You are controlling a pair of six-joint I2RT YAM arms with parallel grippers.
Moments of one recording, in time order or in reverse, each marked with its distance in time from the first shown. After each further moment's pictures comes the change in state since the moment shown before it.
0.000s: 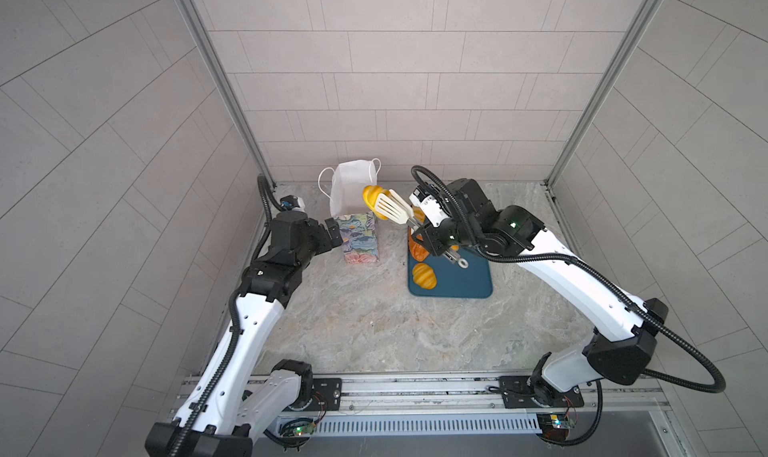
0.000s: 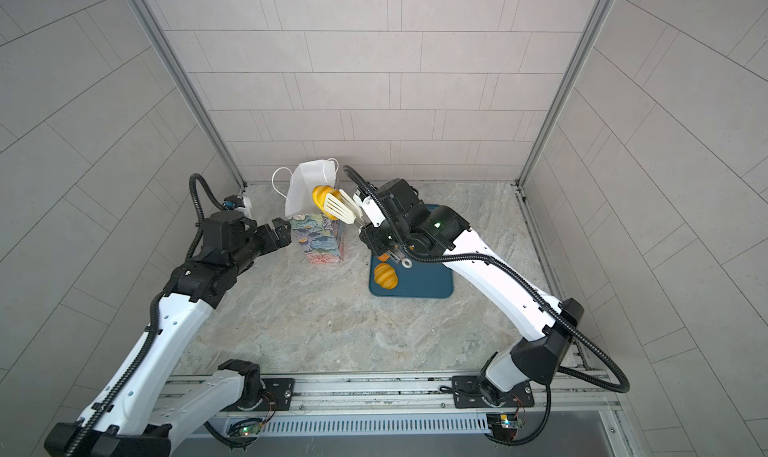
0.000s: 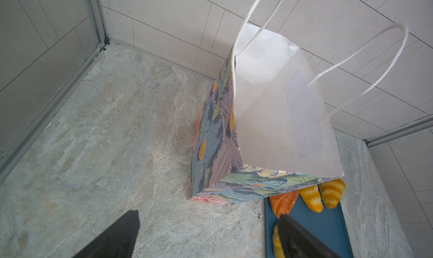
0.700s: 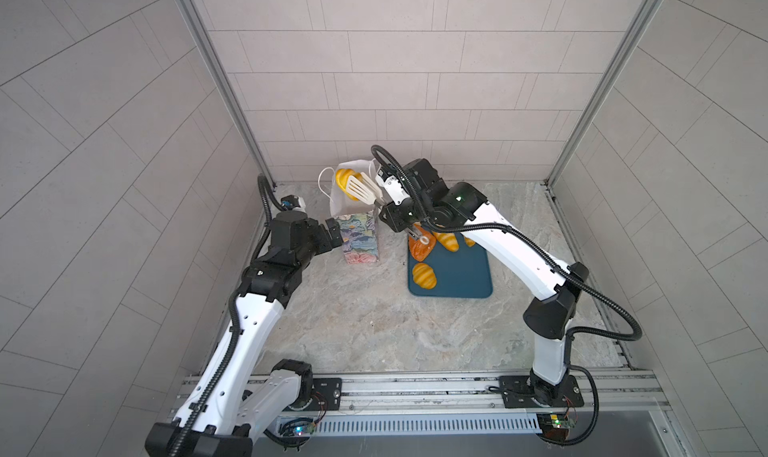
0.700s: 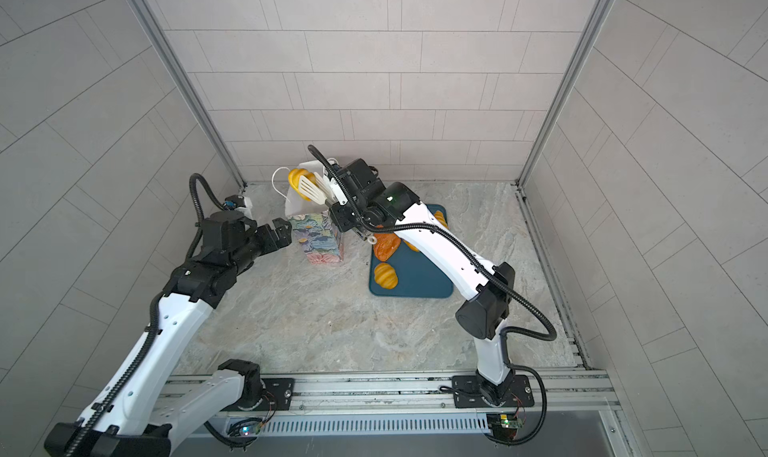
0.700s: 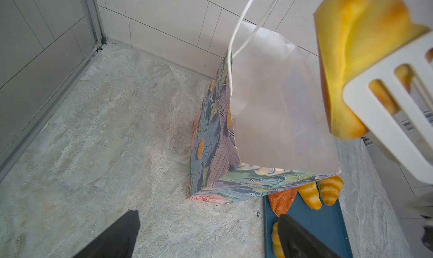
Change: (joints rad) left arm 0.000 -0.003 0.000 0.000 0.010 0.005; right arm 0.012 0.409 0.464 -0.058 0.036 0.025
